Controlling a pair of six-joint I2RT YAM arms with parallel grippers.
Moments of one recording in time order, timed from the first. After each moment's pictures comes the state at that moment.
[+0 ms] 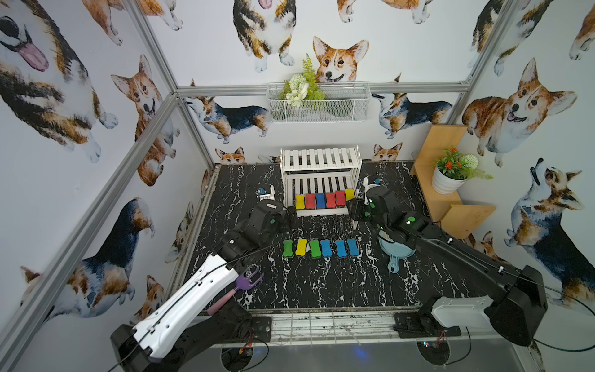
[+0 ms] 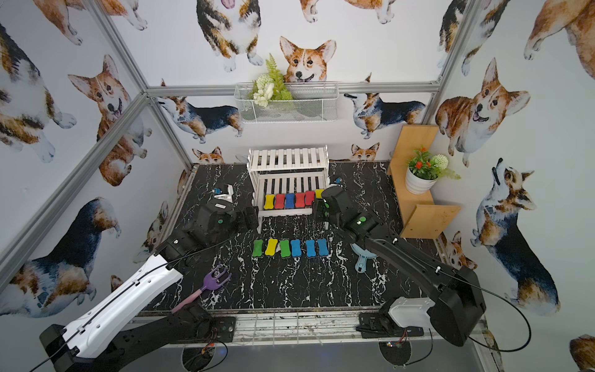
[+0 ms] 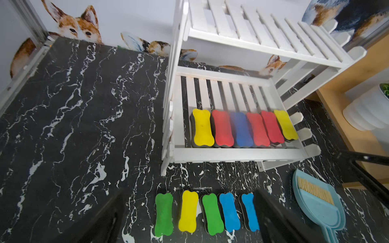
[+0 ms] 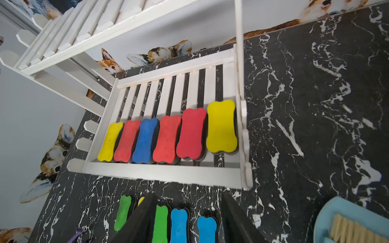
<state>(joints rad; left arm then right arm) -0.62 0.99 1.03 -0.62 -0.38 -0.54 0.63 1.32 1.10 -0.38 0.21 0.59</state>
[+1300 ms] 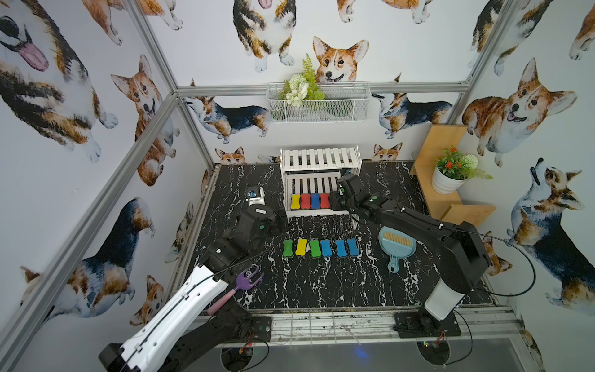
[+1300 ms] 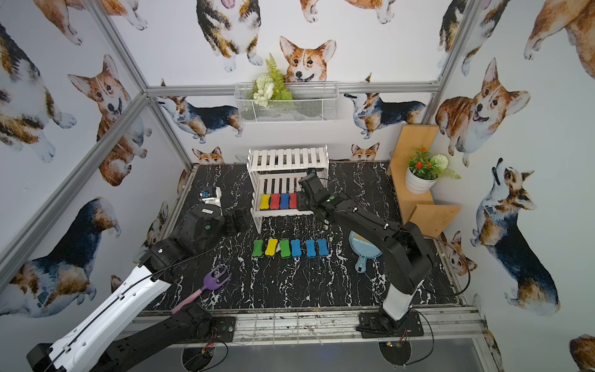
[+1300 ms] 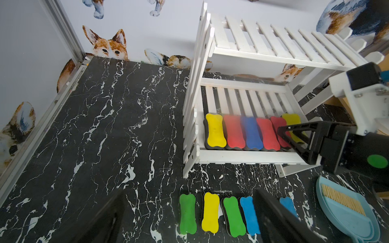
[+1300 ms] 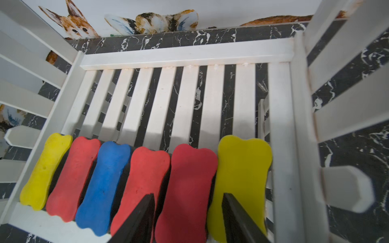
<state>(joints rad) -0.60 0.90 1.01 -0.69 -0.45 -0.48 0.64 1.71 1.33 -0.35 0.19 0.49</state>
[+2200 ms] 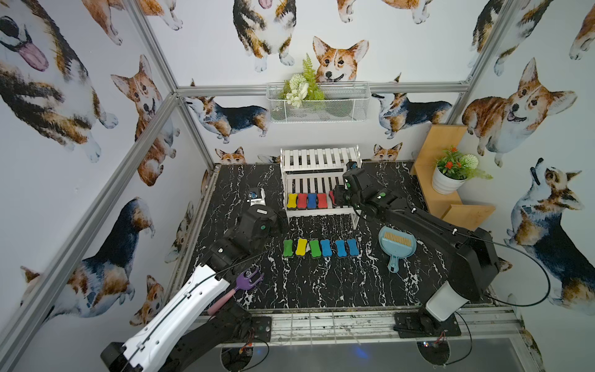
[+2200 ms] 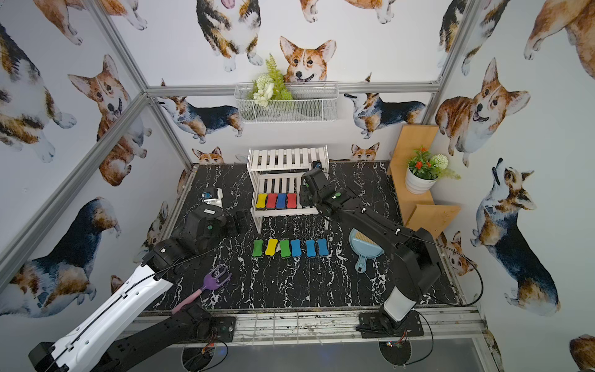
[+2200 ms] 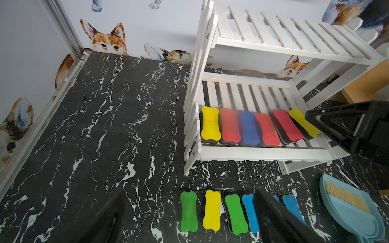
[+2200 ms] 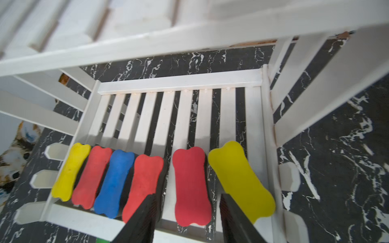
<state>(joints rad) -0.60 0.90 0.98 -0.67 -0.44 -0.48 0.61 1.64 1.37 -0.43 0.24 0.49</state>
